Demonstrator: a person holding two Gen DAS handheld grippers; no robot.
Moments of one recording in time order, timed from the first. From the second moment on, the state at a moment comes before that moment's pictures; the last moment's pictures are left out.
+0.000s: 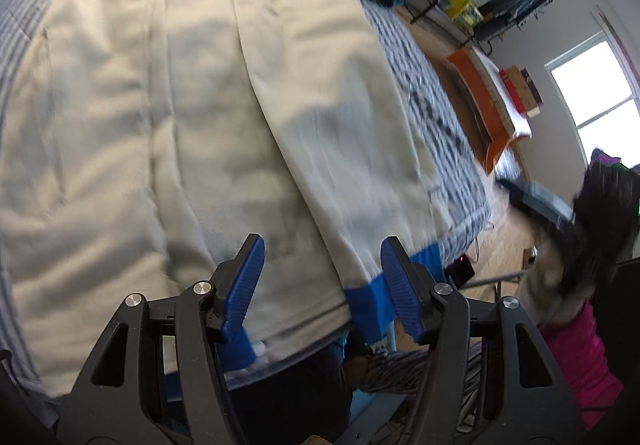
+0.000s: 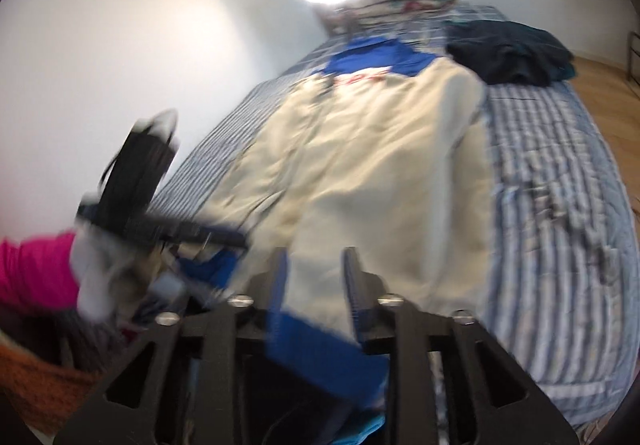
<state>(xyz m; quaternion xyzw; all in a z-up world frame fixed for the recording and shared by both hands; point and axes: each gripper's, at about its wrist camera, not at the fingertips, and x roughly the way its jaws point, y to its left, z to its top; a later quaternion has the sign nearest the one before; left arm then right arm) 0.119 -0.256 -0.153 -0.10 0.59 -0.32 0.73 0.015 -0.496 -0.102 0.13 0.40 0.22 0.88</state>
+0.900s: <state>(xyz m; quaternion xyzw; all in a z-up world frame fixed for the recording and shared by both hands) 0.111 -0.290 -0.197 -0.10 0.63 -0.36 0.68 0.215 -0.592 -0.197 0.33 0.46 0.13 0.81</state>
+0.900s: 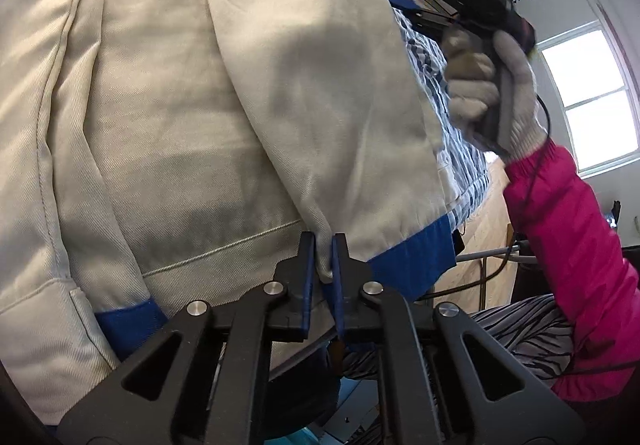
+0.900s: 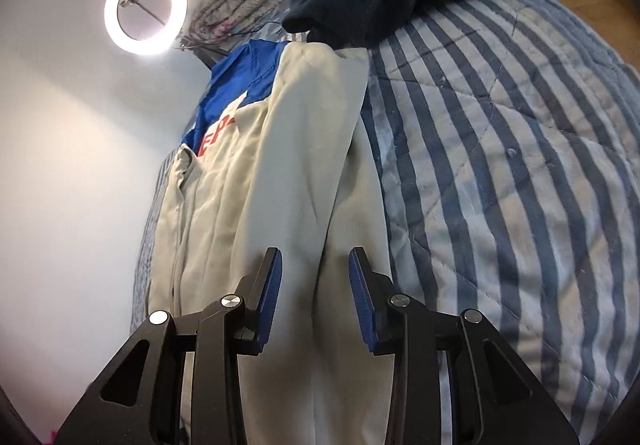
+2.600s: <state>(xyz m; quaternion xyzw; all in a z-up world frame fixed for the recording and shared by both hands) 0.092 -0.321 -0.183 -0.09 0.61 -0.36 0.69 0.066 -0.554 -0.172 0.23 0.52 0.13 0.81</state>
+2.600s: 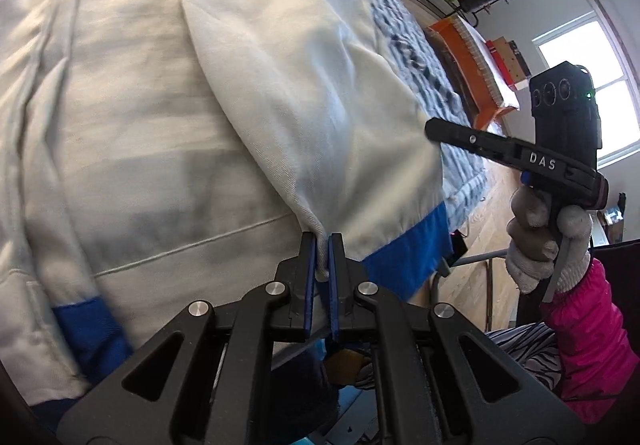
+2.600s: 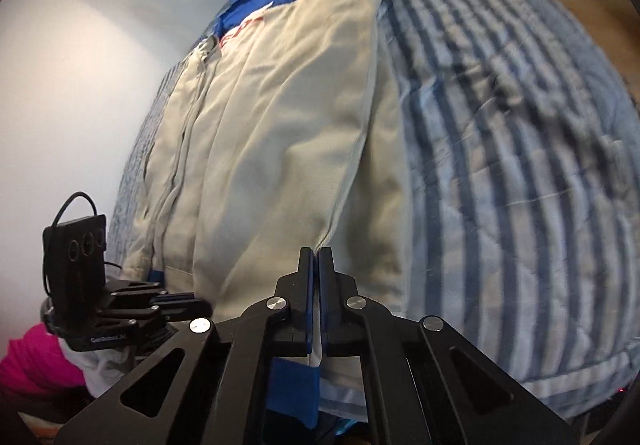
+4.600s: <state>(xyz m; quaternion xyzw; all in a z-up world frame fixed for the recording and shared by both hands) 0.147 -0.276 -0.062 0.03 0.44 -0.28 0.85 0.082 -0.435 -0.157 0.02 0.40 -0.11 0.91</state>
